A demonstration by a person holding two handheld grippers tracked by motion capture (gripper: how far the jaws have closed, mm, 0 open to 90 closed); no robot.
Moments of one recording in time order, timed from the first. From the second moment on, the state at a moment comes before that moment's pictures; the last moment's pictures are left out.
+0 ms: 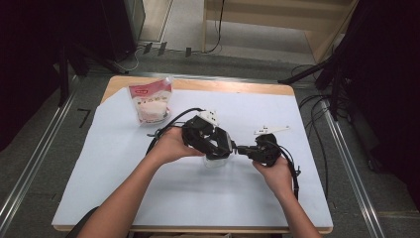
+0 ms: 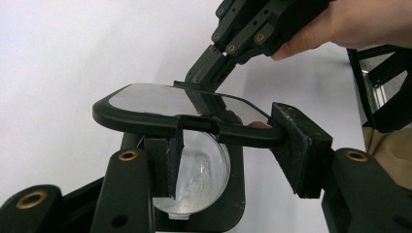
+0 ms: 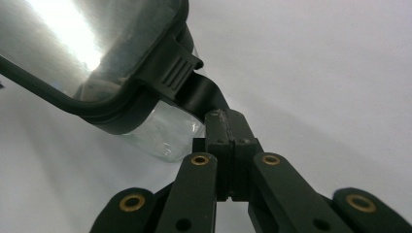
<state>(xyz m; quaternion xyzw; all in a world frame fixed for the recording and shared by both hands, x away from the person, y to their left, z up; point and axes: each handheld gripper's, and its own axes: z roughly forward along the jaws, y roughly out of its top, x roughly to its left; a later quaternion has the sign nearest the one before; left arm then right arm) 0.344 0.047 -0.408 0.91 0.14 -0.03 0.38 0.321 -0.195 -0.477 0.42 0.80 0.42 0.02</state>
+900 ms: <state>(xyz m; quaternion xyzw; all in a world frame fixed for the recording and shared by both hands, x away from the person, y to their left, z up) 0.339 0.042 -0.403 0.91 0.12 -0.05 0.39 0.321 -0.194 -0.478 0.42 0.80 0.42 0.02</state>
